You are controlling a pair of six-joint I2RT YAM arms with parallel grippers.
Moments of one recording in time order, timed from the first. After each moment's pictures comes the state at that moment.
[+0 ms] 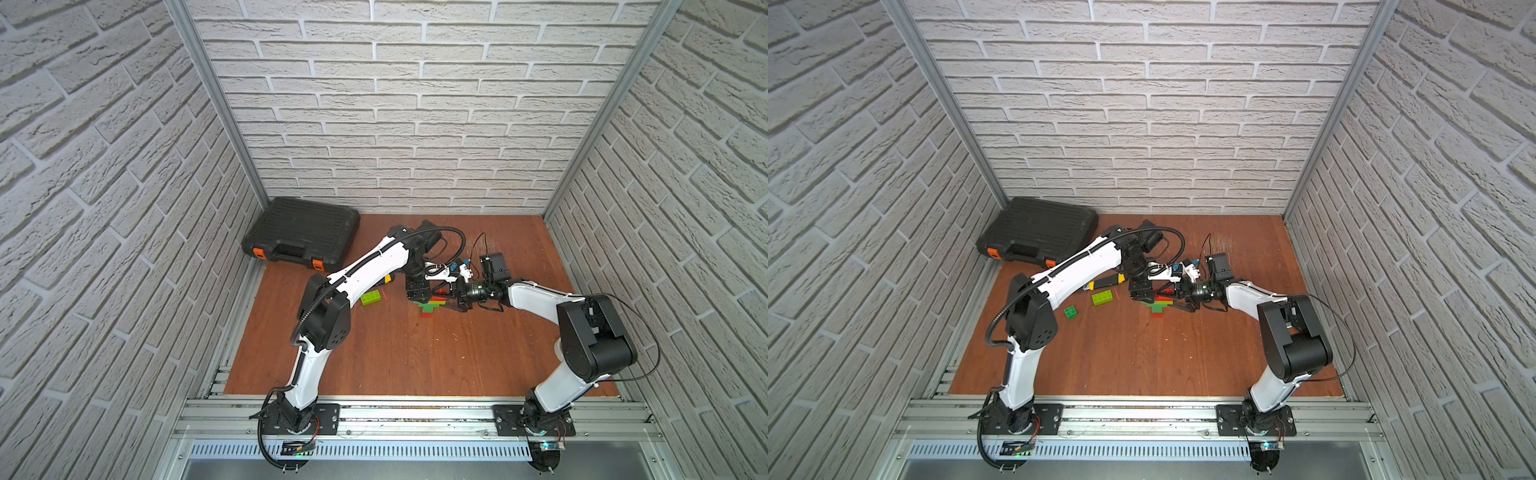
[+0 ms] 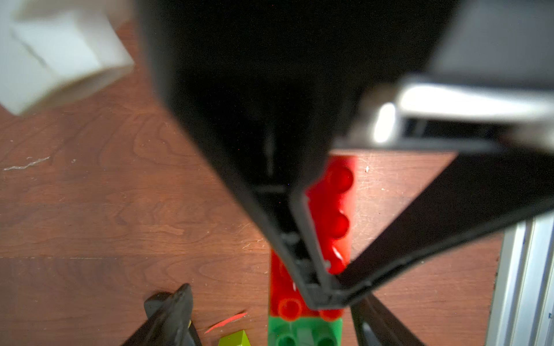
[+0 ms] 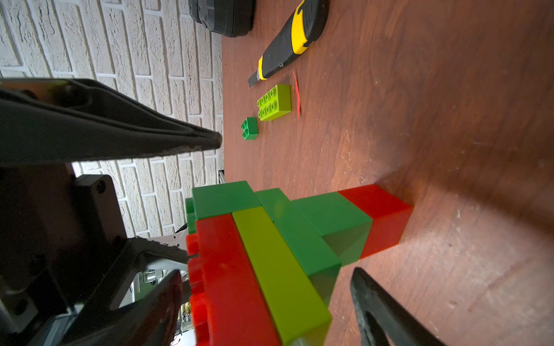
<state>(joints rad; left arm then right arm) -0.77 2.09 1.99 -1.23 0.21 0.81 0.19 1.66 0.87 -0.16 -1.04 0.57</state>
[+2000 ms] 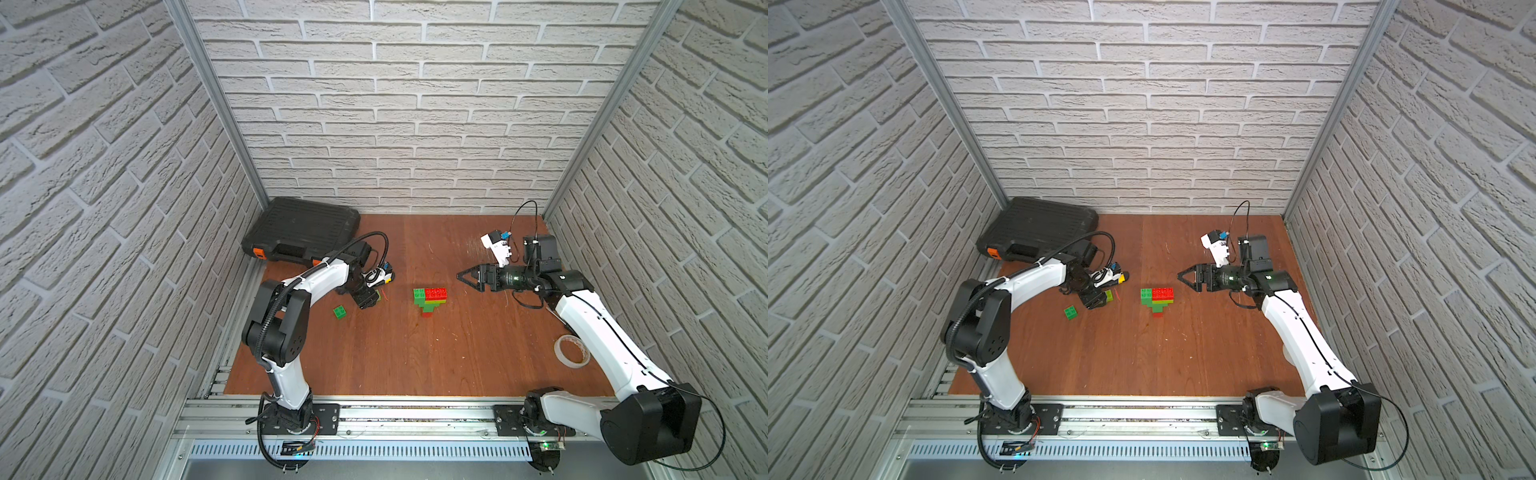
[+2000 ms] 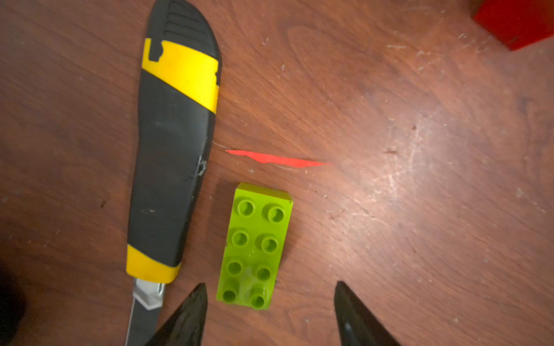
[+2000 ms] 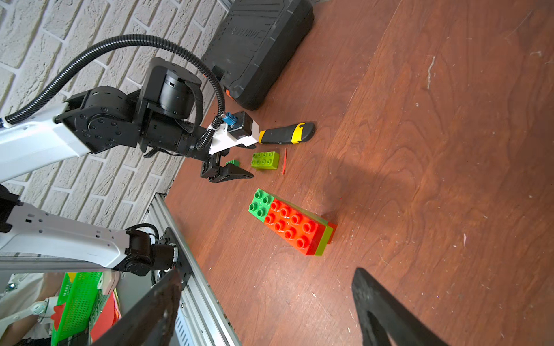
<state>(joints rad) -0.40 1.80 1.22 -0.73 0.16 0.61 0.10 1.21 1.07 -0.66 -0.75 0.15</state>
